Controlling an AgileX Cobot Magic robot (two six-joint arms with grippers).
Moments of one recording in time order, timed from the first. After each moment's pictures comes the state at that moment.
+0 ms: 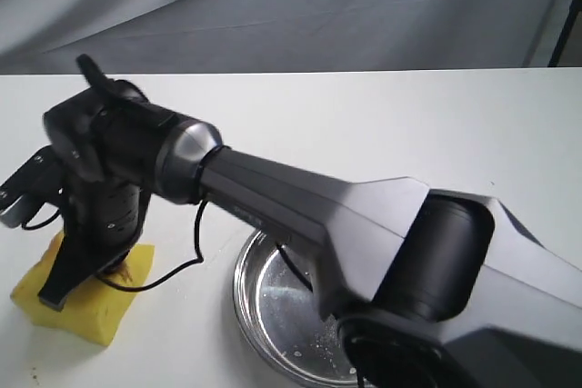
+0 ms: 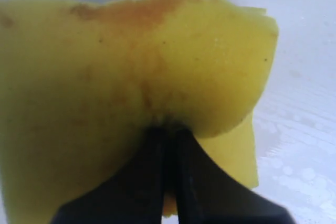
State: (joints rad) left arm -0.02 0.00 0.00 -0.05 0.22 -0.02; right arm 1.02 2.60 -2.43 0.05 1.20 -0.24
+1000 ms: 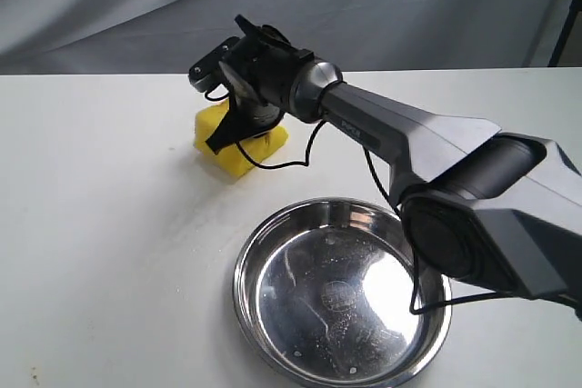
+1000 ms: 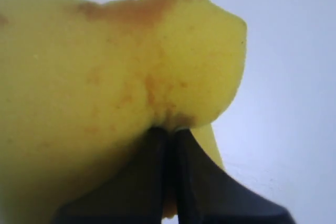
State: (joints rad) left arm -0.02 0.00 0.00 -0.05 0.22 -0.02; right arm 0.68 2.65 -2.43 -0.35 0.93 0.07
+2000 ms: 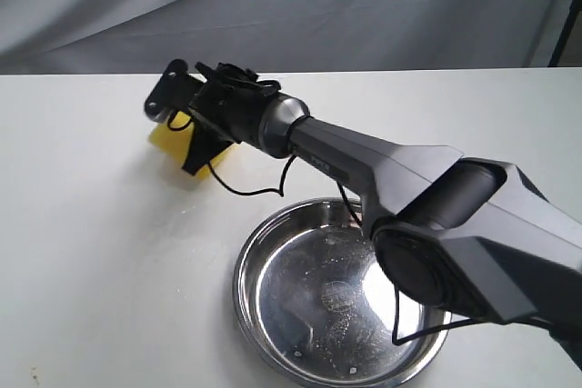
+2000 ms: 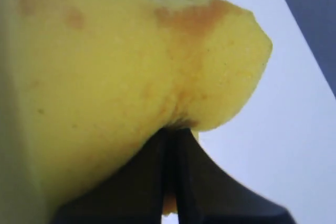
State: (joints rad) left arm -0.02 0.00 0.00 -0.05 0.22 -0.02; right arm 0.74 2.71 -2.43 -0.54 0.75 -0.02
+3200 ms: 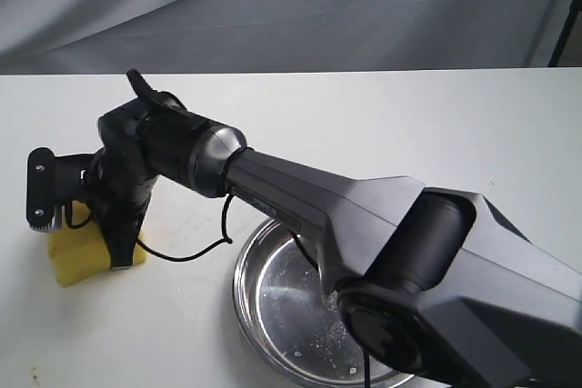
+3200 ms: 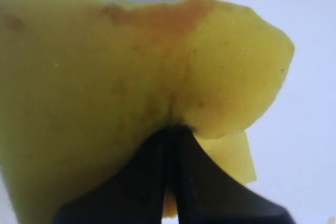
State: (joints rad) left arm -0.02 0.00 0.00 -0.05 0.22 -0.02; right arm 0.94 2.68 -2.44 0.07 0.90 -0.93
